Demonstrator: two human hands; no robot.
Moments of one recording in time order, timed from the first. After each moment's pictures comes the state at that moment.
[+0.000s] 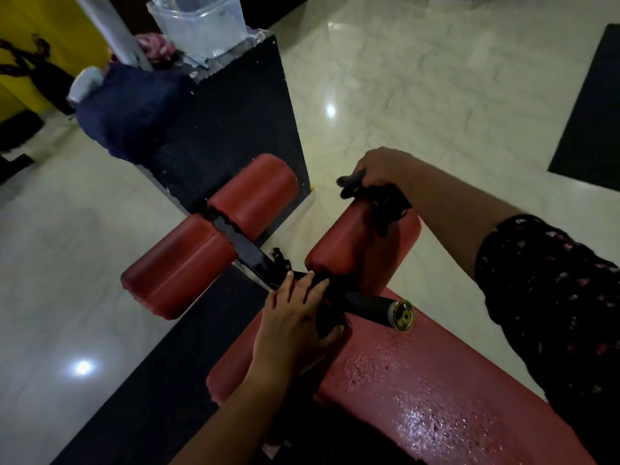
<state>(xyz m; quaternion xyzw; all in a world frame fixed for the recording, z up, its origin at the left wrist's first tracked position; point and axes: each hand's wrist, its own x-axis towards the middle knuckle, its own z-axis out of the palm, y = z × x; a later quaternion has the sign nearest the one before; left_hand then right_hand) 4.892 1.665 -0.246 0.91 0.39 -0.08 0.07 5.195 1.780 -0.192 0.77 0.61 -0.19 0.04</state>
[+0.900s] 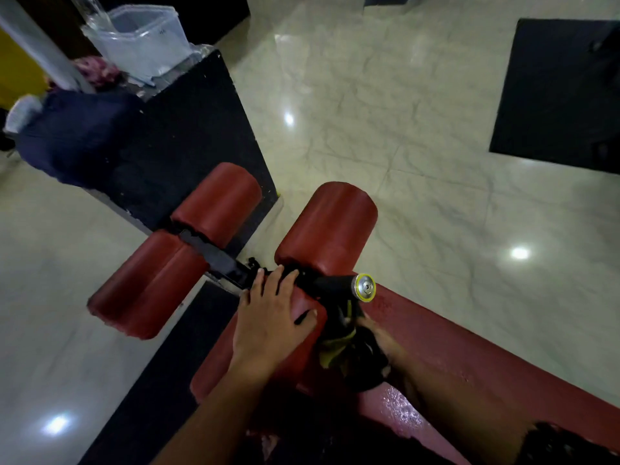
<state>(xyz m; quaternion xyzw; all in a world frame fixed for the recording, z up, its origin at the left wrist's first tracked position) 4.891 1.662 -0.254 0.91 0.40 -0.06 0.05 5.039 1.531 -0.340 0.56 0.08 -0.58 -0.58</state>
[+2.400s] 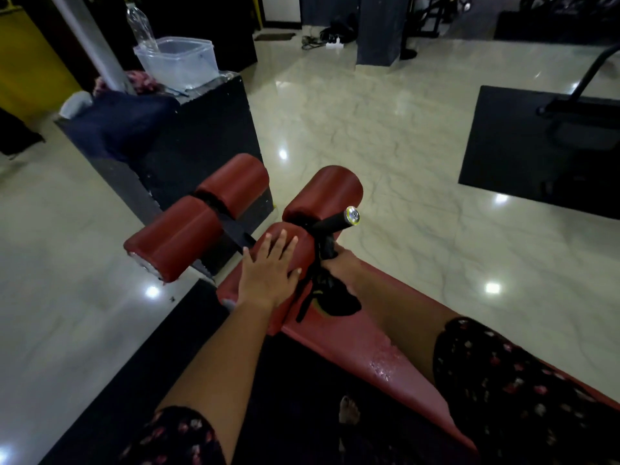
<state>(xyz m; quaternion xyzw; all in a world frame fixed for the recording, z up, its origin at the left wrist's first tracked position) 4.824 1.616 -0.254 0.94 0.35 -0.05 -0.03 4.974 1.527 -0.258 0.77 0.24 -0.39 -0.44</state>
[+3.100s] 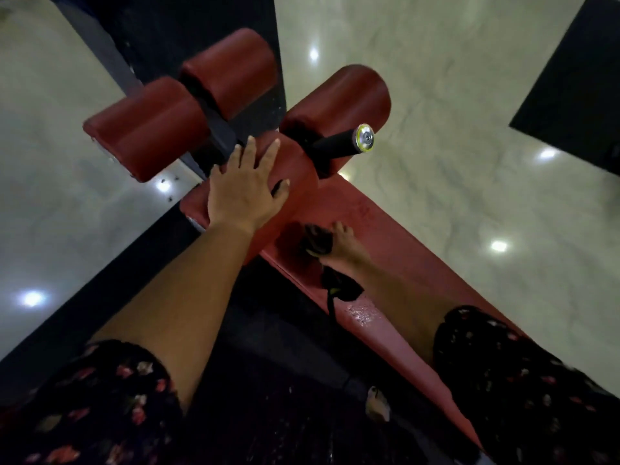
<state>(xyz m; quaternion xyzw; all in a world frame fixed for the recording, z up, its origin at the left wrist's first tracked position) 4.846 1.620 -0.266 0.88 0.47 0.01 -0.02 4.996 1.494 -0.374 0.82 0.43 -0.37 -0.12</state>
